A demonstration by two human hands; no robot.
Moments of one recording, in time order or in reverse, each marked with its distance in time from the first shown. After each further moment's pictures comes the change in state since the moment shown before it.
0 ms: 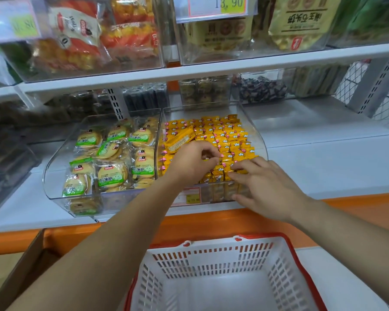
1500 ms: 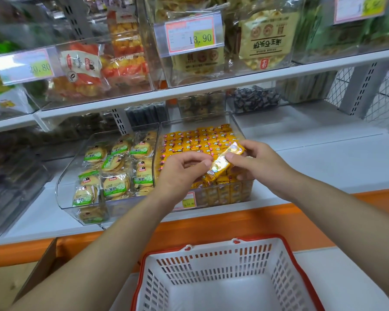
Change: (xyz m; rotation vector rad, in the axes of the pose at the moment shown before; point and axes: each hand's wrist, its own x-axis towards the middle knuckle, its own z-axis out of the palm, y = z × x) left_hand -0.055 0.047 -0.022 -0.608 0.101 -0.130; right_hand 0.008 0.003 -0.053 1.328 0.112 0.384
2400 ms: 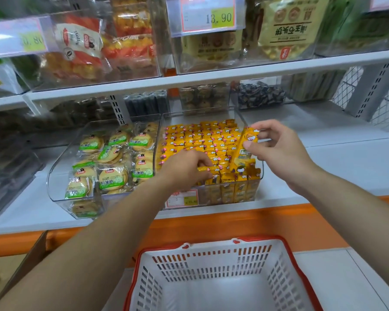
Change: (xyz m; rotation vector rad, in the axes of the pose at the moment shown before) left_hand 0.059 -0.039 -0.015 0.945 -0.239 0.070; right_hand 0.013 -0.004 -0.010 -0.043 0.261 -0.113
